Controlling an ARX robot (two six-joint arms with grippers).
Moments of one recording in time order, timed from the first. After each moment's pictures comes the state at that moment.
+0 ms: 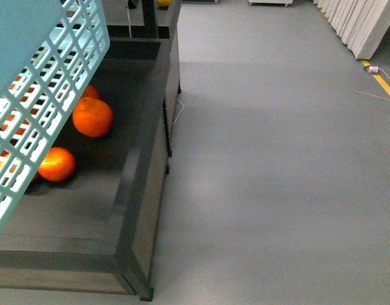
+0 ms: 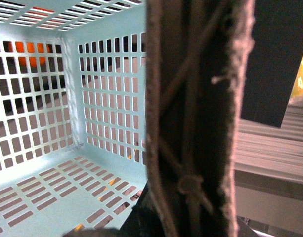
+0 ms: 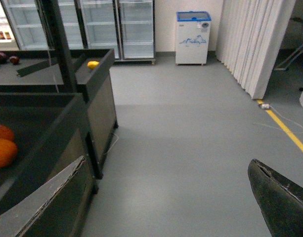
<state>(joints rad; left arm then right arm) 0.13 0.96 0.98 -0.34 0.19 -1.44 0.00 0.00 0.02 0.00 0.00 0.00</state>
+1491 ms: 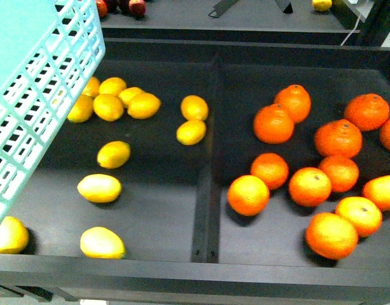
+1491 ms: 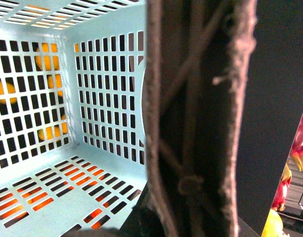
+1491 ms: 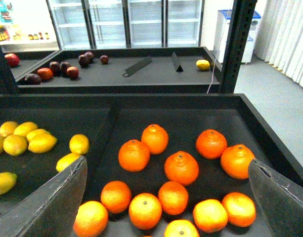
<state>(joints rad) 0.13 0.96 0.98 -0.34 0.19 -1.44 0.00 0.00 0.02 0.00 0.00 0.00</state>
